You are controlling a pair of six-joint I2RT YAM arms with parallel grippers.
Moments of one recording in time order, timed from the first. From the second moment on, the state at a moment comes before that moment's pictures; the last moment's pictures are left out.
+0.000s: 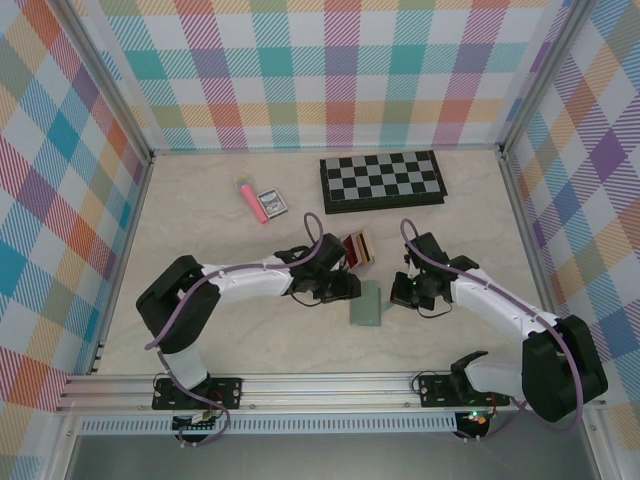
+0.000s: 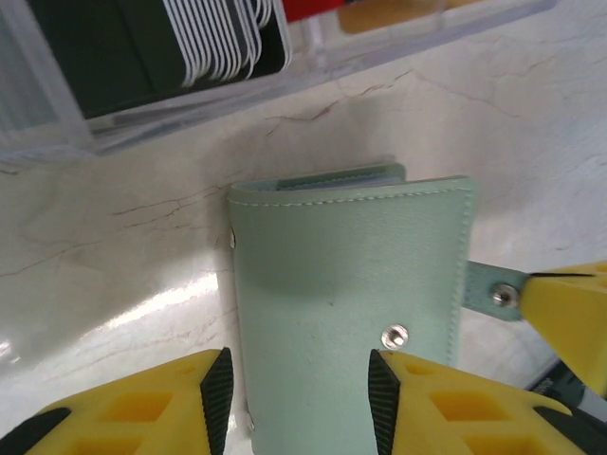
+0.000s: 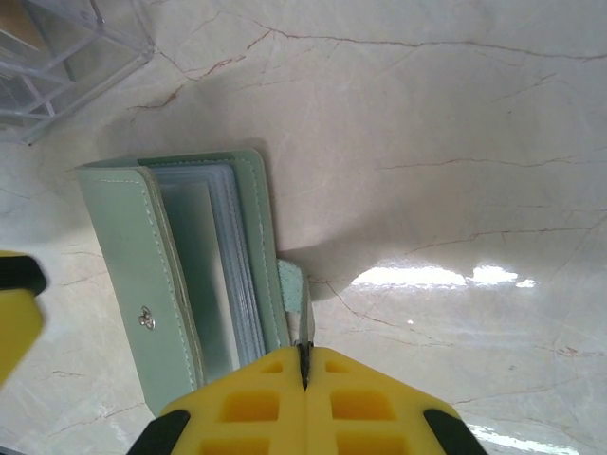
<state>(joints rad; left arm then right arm) -0.89 1.77 1.06 -0.29 0.27 -0.91 0.45 1.22 0.68 -0.69 -0.25 0.67</state>
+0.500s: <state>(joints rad) -0.94 1.90 1.14 -0.32 0.27 -0.91 0.45 1.20 0.68 -0.64 -0.36 0.71</state>
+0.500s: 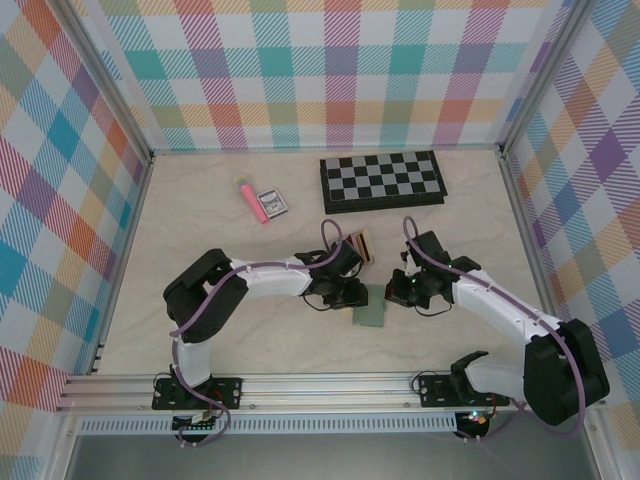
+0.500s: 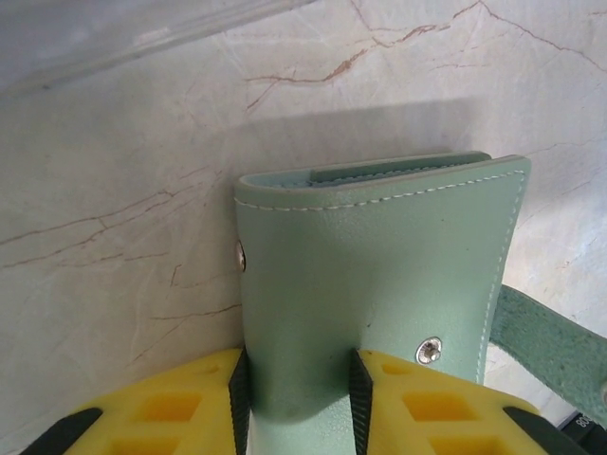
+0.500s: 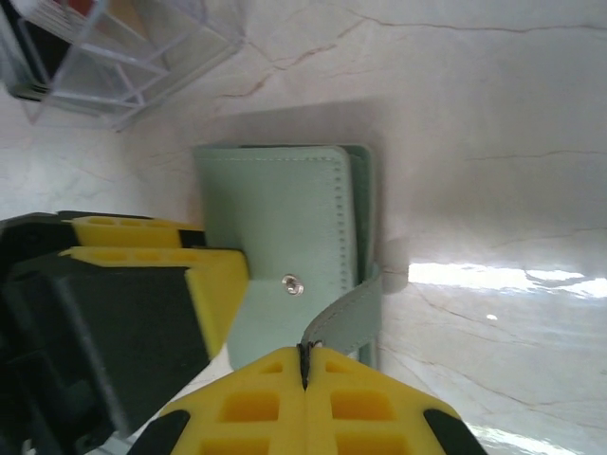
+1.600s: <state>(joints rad) -0.94 1.90 1.14 -0.32 0.27 -0.91 0.51 1.45 0.71 -0.53 -0.40 0.76</state>
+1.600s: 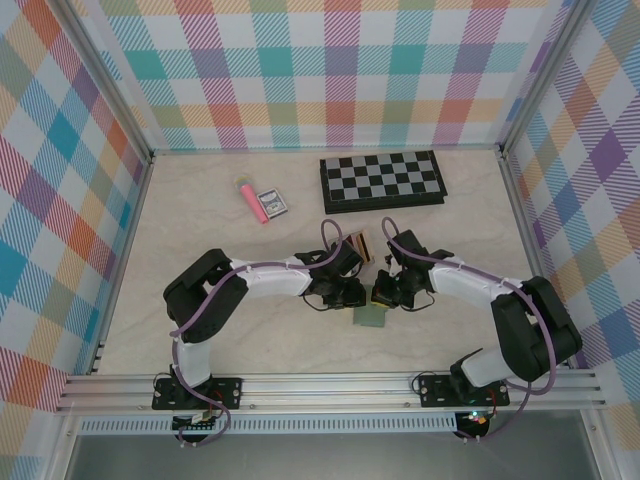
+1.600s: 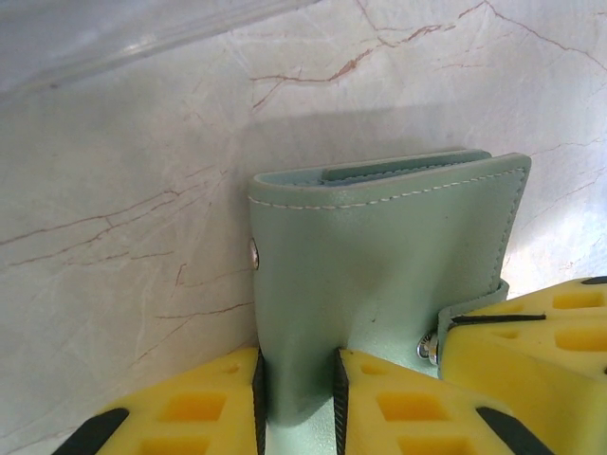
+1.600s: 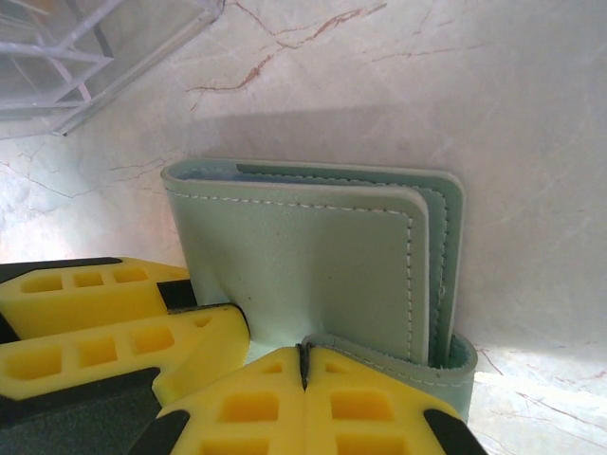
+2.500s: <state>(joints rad) -0.94 1.68 1.06 -0.38 0.06 -0.89 0.52 1.15 0.74 -0.59 -0.18 0.73</state>
